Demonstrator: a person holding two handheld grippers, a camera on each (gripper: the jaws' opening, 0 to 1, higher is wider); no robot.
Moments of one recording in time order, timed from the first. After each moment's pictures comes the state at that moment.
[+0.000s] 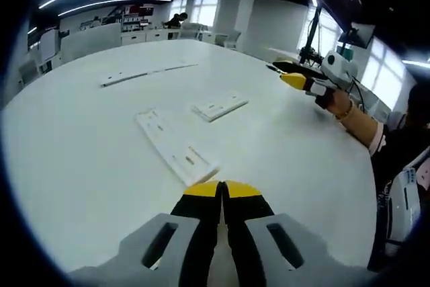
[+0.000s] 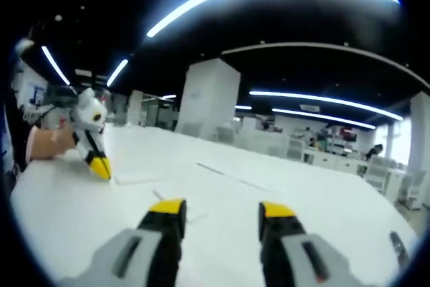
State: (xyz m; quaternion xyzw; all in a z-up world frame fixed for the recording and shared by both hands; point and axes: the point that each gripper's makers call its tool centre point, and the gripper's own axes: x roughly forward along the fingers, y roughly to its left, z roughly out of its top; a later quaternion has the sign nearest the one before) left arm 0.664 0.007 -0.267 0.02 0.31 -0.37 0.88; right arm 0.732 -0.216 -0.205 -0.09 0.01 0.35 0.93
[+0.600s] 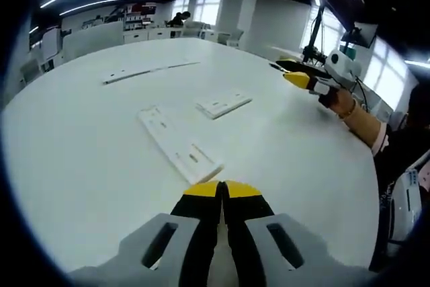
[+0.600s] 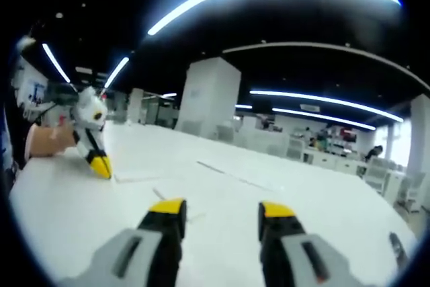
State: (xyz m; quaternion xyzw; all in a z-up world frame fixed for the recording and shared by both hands) left arm 0.661 0.010 -0.273 0.03 0.31 -0.36 0.88; right arm 0.731 -0.215 -0.207 -0.09 0.01 0.35 0.93
